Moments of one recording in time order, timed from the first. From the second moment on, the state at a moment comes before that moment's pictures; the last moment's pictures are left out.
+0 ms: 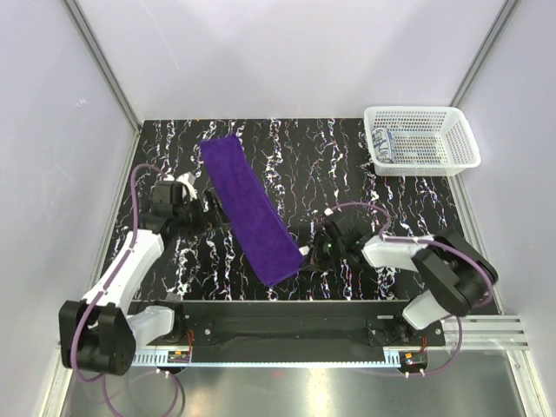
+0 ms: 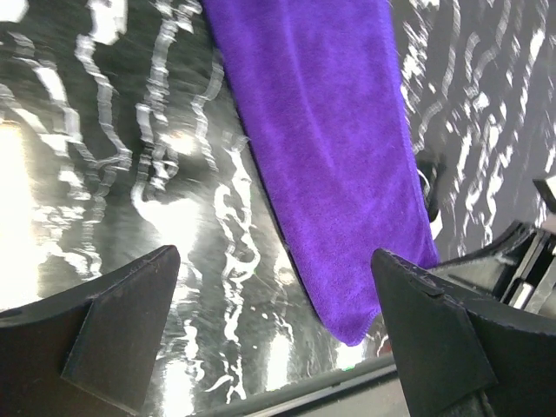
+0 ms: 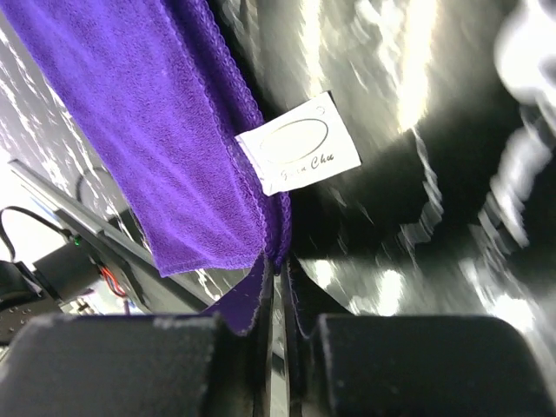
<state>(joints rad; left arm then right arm) -0.11 1.11 0.76 -0.52 0.29 -0.47 0.69 1.56 0.58 0.08 -0.34 0.97</state>
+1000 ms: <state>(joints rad) -0.78 1.12 0.46 0.16 0.40 -0.77 0.69 1.47 0.83 -0.37 -0.28 0.99</state>
